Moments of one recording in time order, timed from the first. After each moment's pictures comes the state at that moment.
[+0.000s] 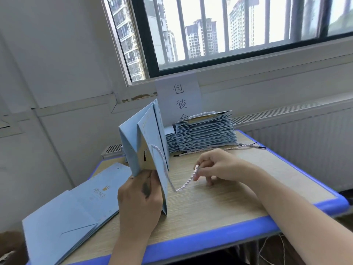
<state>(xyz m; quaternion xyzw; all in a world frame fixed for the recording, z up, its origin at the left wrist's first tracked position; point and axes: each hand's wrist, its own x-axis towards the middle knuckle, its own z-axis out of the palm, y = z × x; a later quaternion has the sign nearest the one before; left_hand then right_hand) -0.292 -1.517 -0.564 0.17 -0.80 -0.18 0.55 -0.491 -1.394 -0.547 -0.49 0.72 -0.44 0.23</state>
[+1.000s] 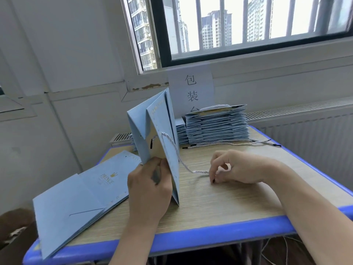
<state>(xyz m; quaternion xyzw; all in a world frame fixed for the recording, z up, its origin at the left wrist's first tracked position) -0.295 -1.514 -0.562 0.18 -0.78 -0.23 0.55 -0.499 -1.383 -0.549 -0.60 0.74 -0.27 0.16</state>
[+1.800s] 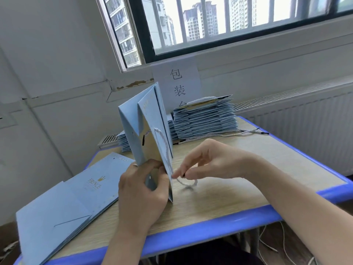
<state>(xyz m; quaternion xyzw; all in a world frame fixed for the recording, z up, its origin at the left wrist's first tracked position) -0.293 -1.510 -0.564 0.14 -0.84 -0.20 0.49 -0.460 -1.381 -0.533 -0.64 0.58 -0.44 0.25</state>
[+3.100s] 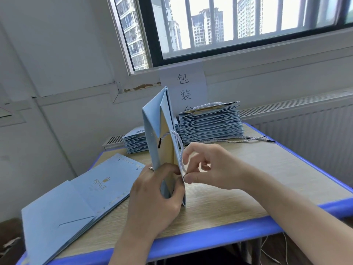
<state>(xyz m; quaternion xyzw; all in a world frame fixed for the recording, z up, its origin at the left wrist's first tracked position) -0.292 -1.506 -0.567 0.13 -0.88 -0.17 0.43 -0.453 -1.397 -0.543 -0.63 0.62 -0.46 0.11</state>
